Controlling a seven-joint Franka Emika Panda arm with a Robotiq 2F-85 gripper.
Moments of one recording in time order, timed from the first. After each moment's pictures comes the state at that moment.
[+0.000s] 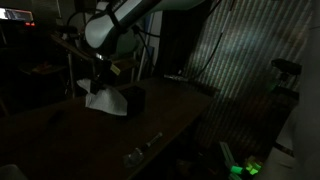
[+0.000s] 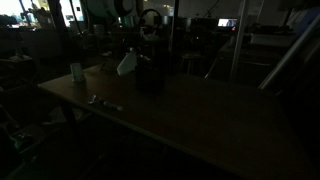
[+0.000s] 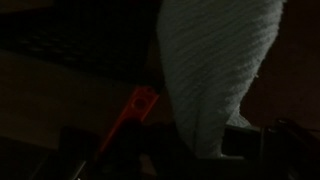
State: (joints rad) arm 0.01 0.27 0.15 -1.96 -0.06 2.42 -0.21
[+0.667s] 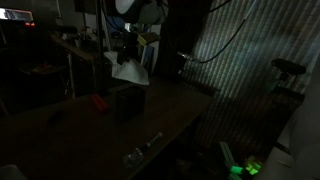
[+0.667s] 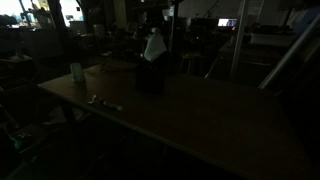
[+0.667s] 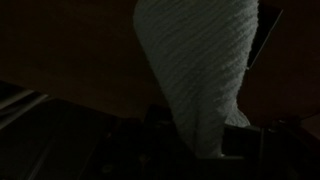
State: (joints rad) arm -0.06 0.17 0.02 -1.87 -0.06 2.32 -0.36
